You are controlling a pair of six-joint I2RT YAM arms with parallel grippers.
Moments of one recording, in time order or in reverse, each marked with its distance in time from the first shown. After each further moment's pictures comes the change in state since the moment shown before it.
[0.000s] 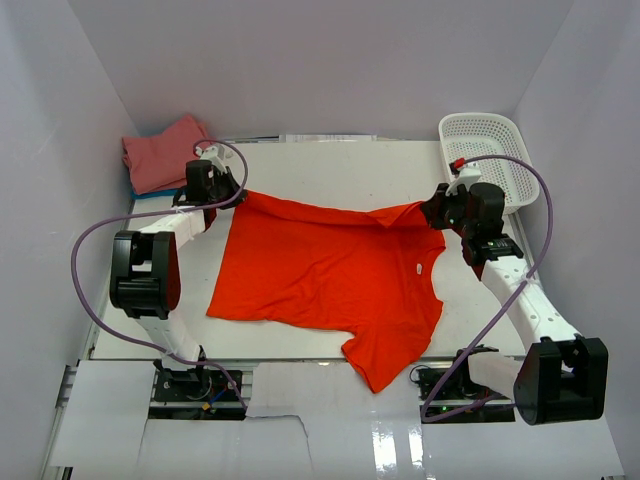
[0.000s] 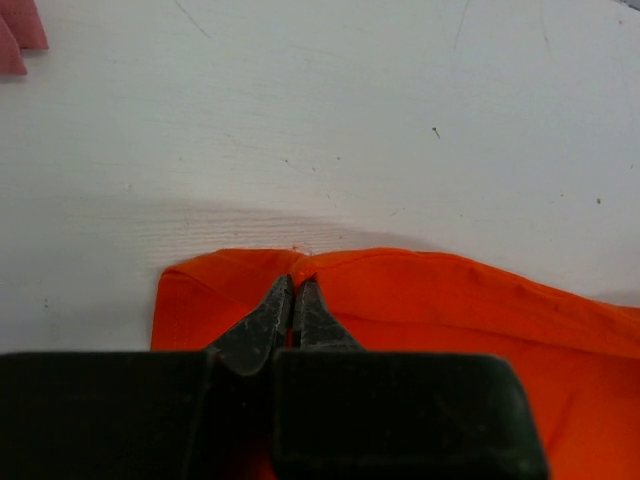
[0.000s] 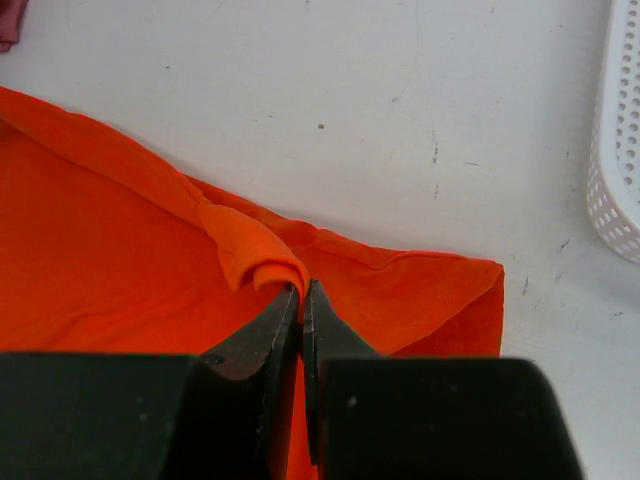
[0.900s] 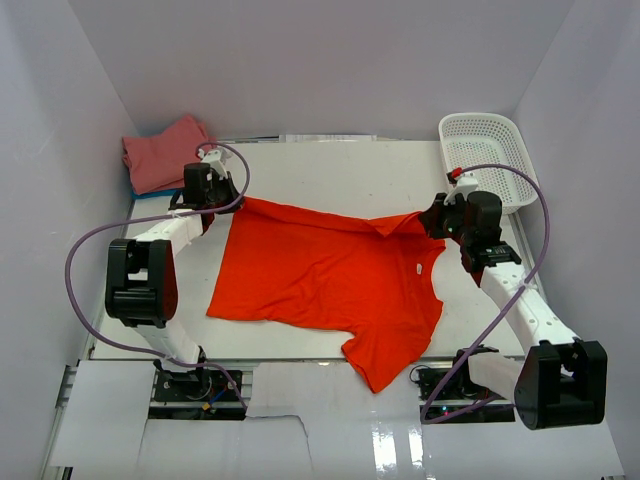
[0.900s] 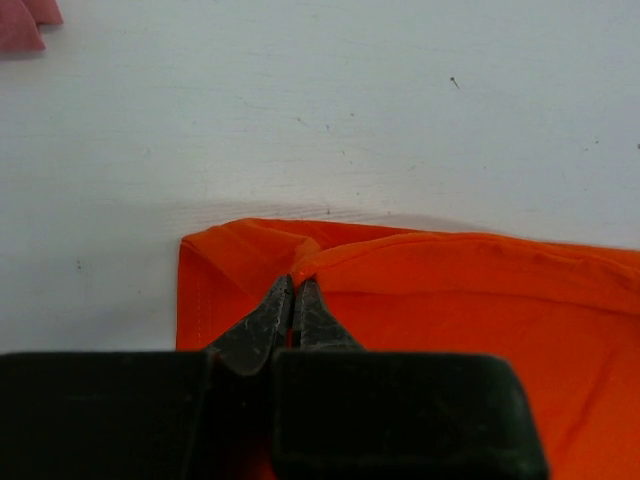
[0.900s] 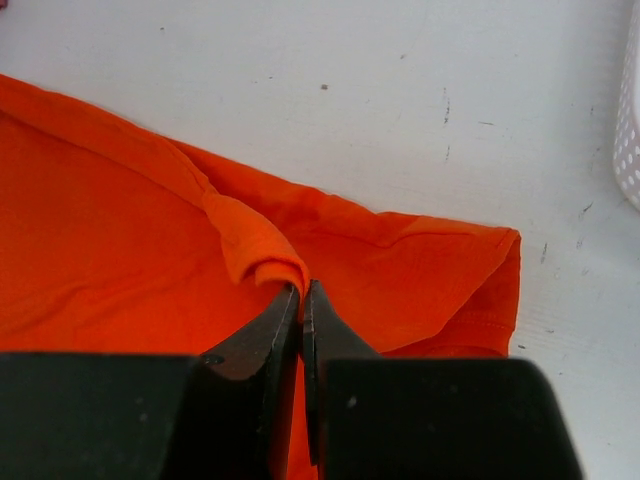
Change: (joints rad) left arm 0.000 -0.069 -0.039 -0.076 -0.001 0.121; right arm 0.001 -0.023 -0.065 -0.003 -0.013 0.005
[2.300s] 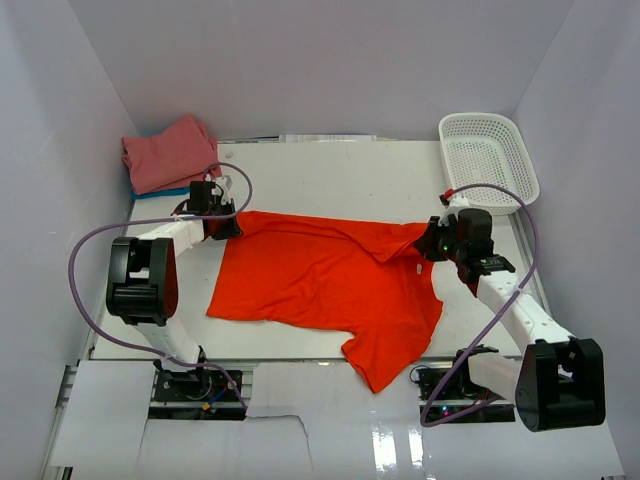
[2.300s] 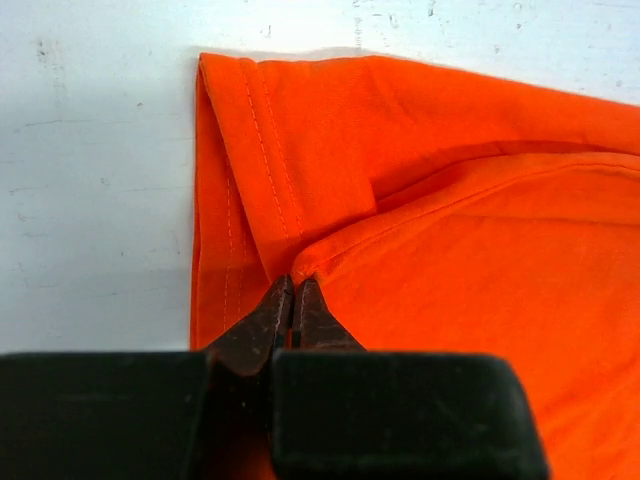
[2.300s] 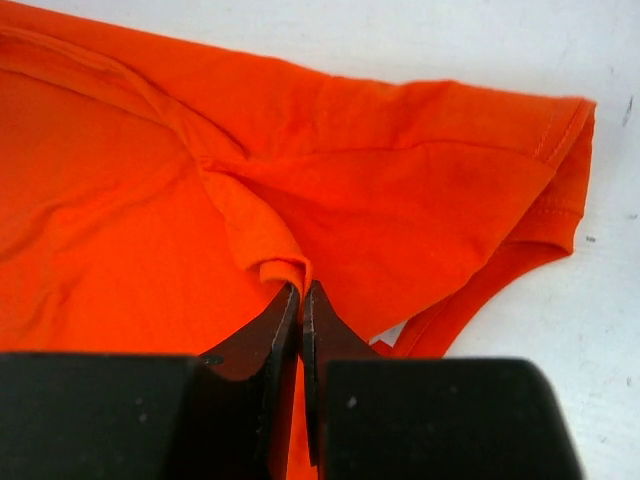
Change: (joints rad) left arm 0.000 0.016 -0.063 -0.241 -0.030 0.055; right arm 0.011 -0.010 -0.113 -0.071 -0.018 0.039
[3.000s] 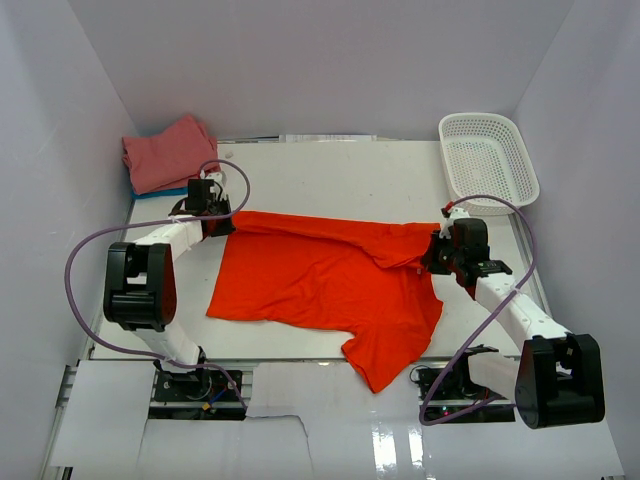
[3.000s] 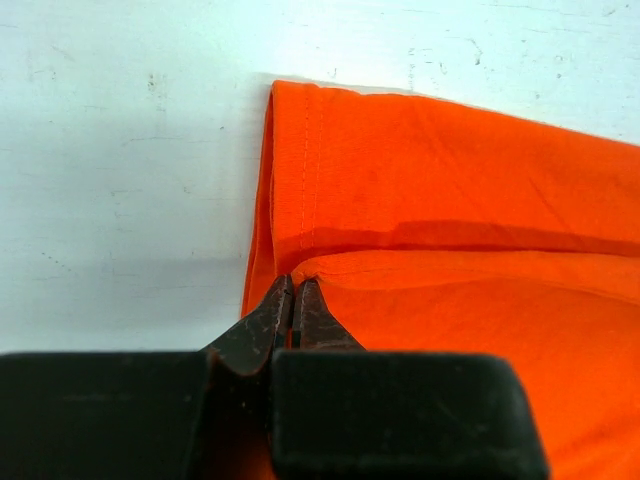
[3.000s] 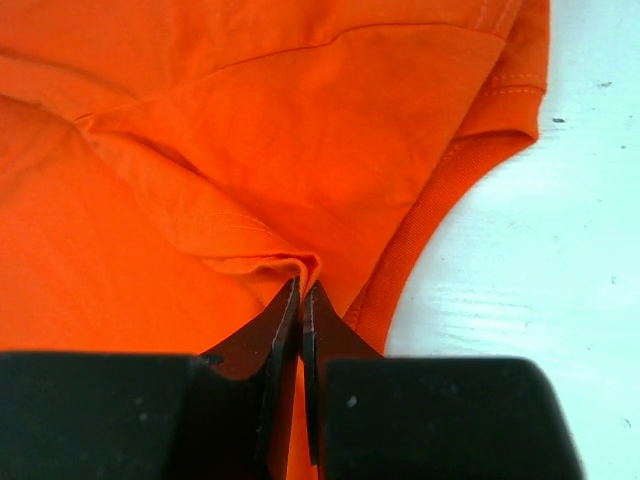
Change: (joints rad) left arm 0.000 -0.042 0.000 0.000 -0.140 0.009; right arm 0.001 0.016 -0.049 -0.105 0.120 0.033
